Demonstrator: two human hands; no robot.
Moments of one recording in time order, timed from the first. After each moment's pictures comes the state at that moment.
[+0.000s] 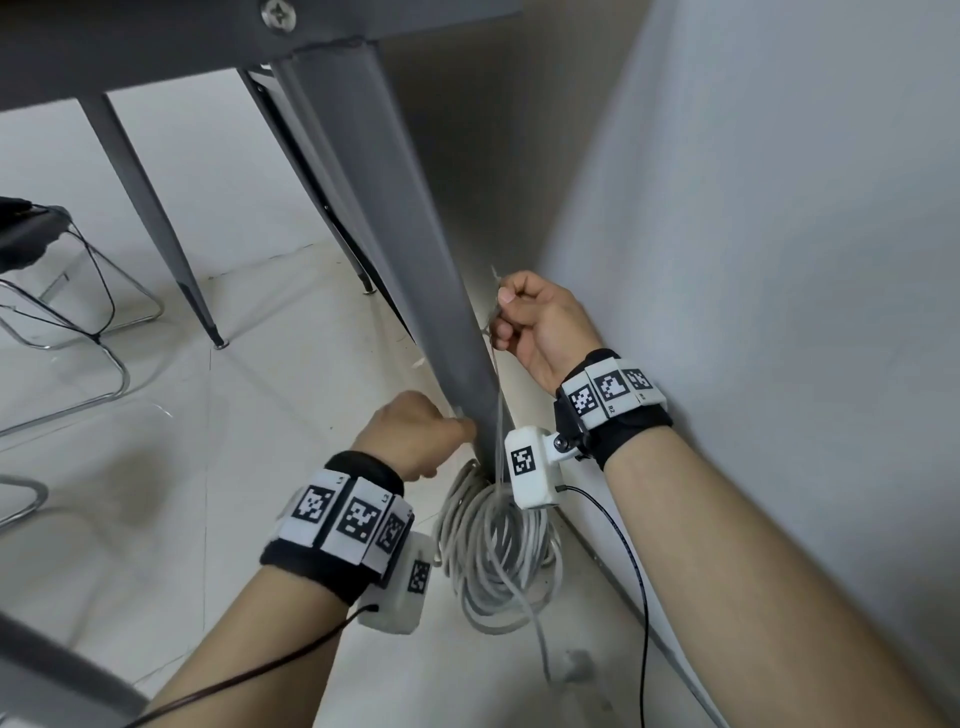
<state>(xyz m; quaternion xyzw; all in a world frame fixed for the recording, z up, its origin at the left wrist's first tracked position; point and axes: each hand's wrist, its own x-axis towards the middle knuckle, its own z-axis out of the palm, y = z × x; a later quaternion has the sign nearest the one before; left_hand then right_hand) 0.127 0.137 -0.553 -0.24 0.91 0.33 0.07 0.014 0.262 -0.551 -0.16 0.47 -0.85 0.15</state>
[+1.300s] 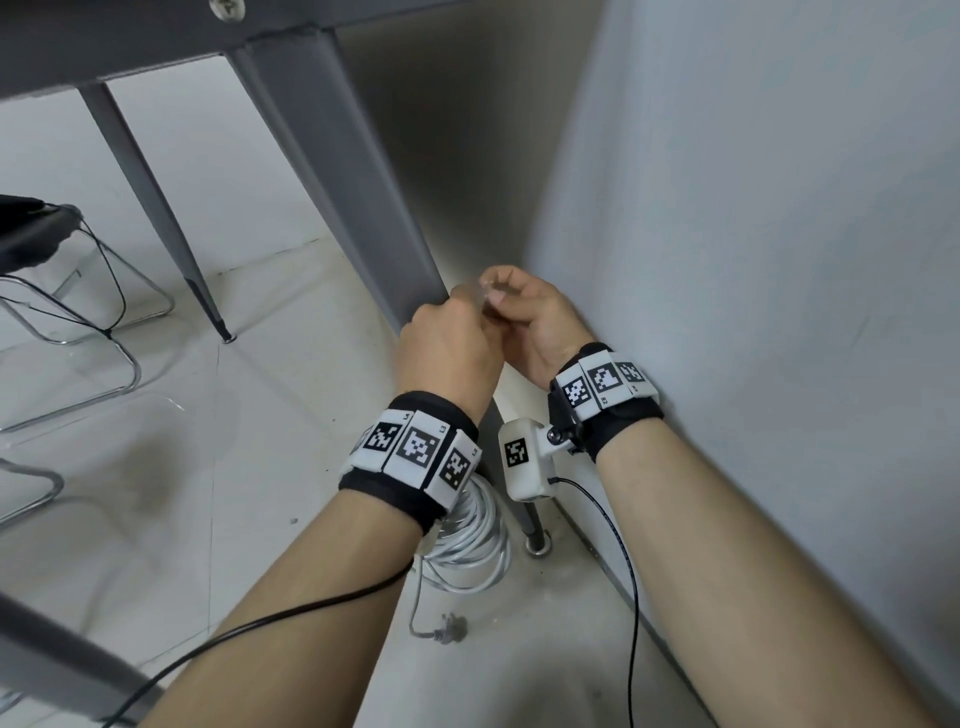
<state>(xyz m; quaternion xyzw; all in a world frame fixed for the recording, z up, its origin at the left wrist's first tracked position) 0.091 0.196 -0.530 -0.12 0.94 0.15 -0.28 0.018 0.276 -0.552 -0.19 0.43 -0.85 0.23</state>
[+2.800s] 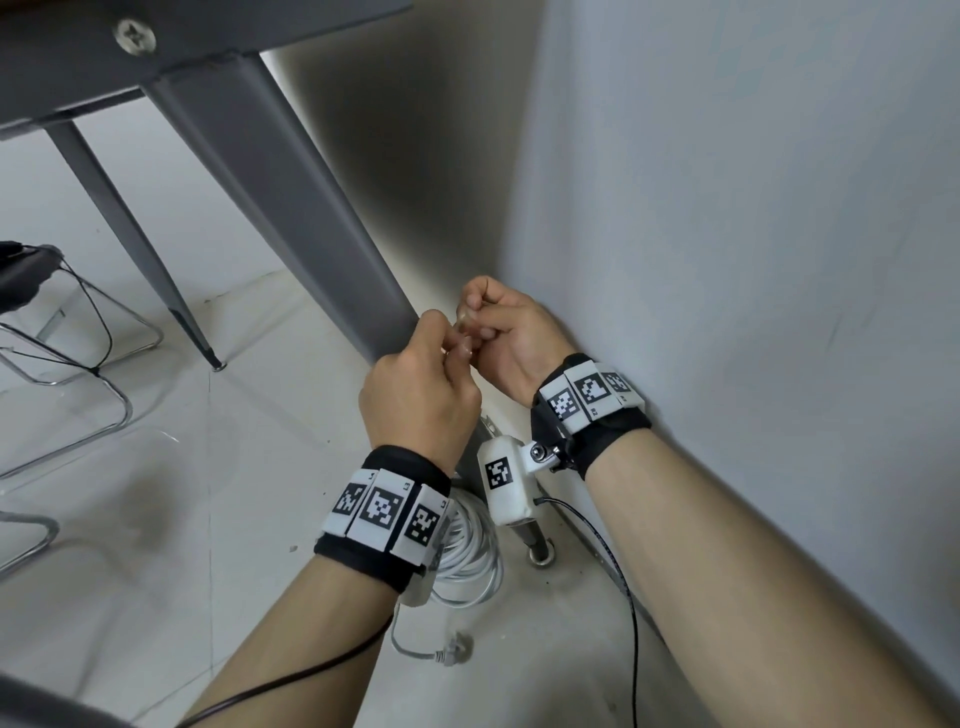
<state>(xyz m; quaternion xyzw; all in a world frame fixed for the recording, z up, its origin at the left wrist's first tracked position) 0.104 0.199 -0.549 -0.08 0.90 0.19 -0.39 0.015 0.277 -0.556 -0.18 0.37 -0.88 0.24</state>
